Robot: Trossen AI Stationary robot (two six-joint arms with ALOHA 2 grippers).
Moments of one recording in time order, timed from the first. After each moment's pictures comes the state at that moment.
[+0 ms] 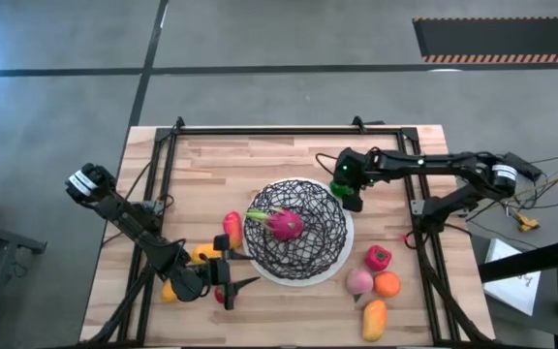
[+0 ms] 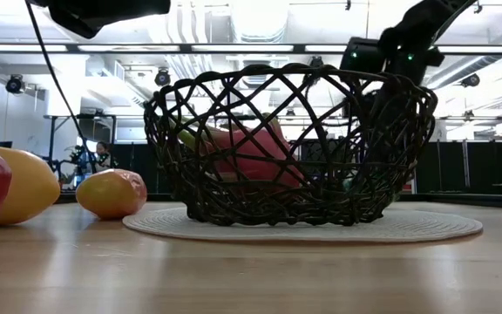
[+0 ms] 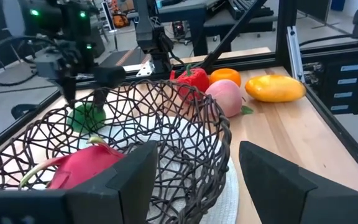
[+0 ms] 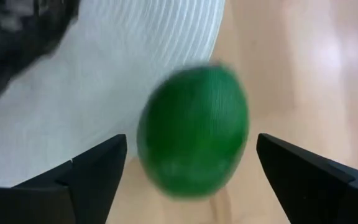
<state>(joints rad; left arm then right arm) -0.75 1.48 0.71 0.46 -0.87 -0.13 -0.38 1.43 0.81 -0.59 0.01 -0.24</state>
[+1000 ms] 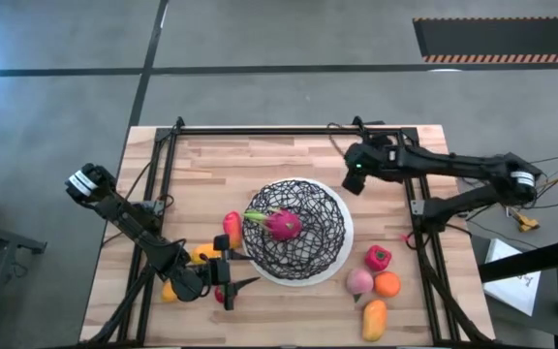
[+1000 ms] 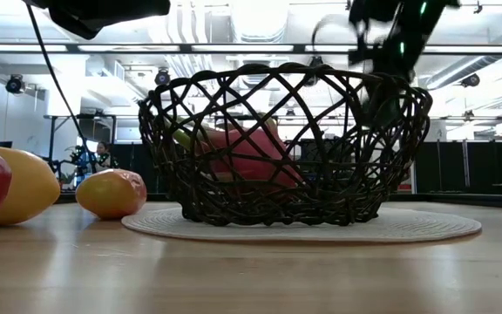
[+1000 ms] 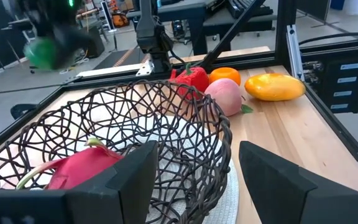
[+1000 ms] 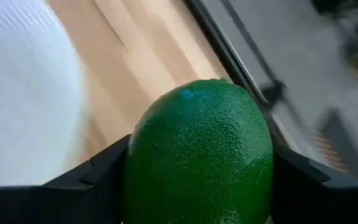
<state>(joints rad) -0.74 1.48 0.71 0.46 -0.87 -0.12 -0.24 1.21 1.00 -0.81 0.45 0.17</state>
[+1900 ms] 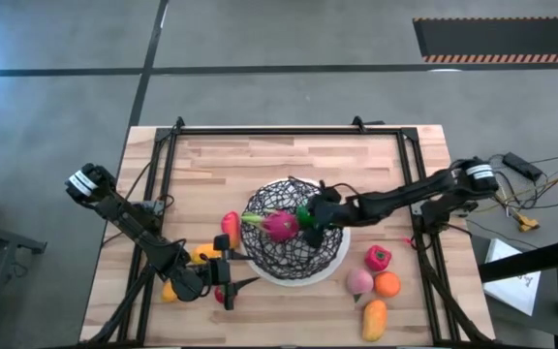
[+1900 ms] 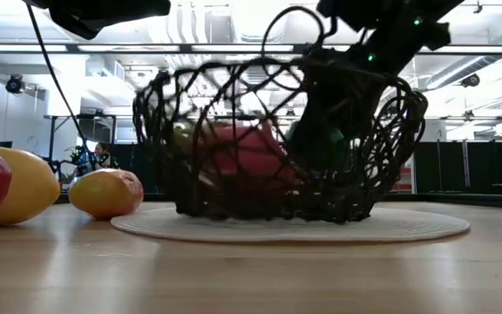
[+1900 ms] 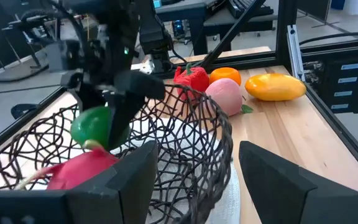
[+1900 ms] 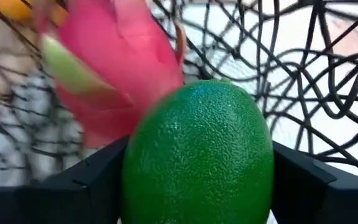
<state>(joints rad) -0.74 1.48 0.71 0.46 -0.87 -0.12 0.12 1.61 0.90 -0.15 0.27 0.48</state>
